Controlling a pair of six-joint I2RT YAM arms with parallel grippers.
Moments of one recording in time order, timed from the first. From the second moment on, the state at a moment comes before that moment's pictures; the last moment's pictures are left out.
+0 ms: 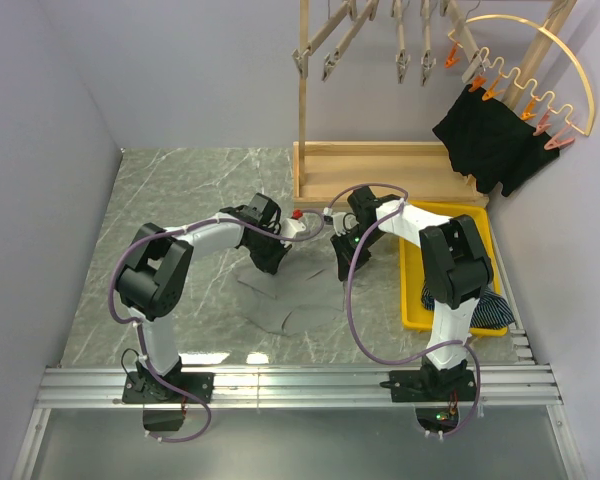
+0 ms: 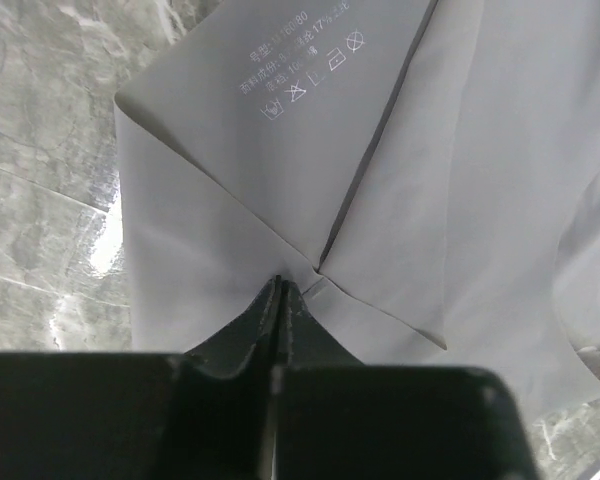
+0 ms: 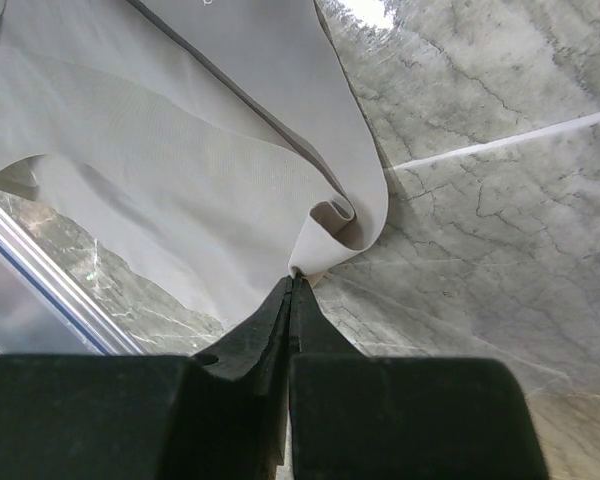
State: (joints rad) left arm -0.55 1.87 1.21 -0.53 0.36 0.40; right arm 0.37 1.92 1.27 -0.80 -0.54 -0.22
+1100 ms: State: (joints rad) left arm -0.58 1.79 1.21 -0.54 0.36 0.31; right arm 0.37 1.92 1.27 -0.80 -0.54 -0.22
